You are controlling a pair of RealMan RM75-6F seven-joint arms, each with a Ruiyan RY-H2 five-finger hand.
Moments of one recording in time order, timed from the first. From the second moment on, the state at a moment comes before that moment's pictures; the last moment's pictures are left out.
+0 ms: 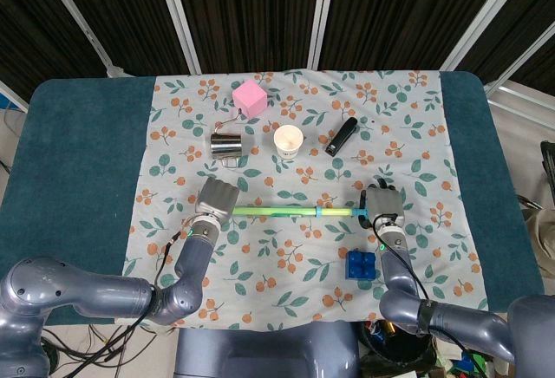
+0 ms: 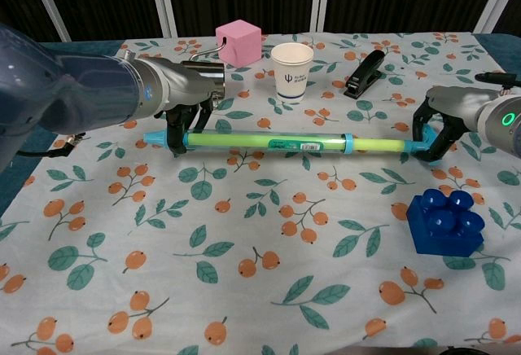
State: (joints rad) left arm -1.24 -1.68 -0.20 -1.54 0.10 1.13 1.22; right arm 0.79 -1.61 0.22 -1.44 -0.45 1.09 -0.70
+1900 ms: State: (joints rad) left arm -1.14 -1.49 -0.11 -1.71 0.17 1.16 1.11; right arm 0.76 -1.49 0.24 -1.51 -0.47 1.14 -0.73
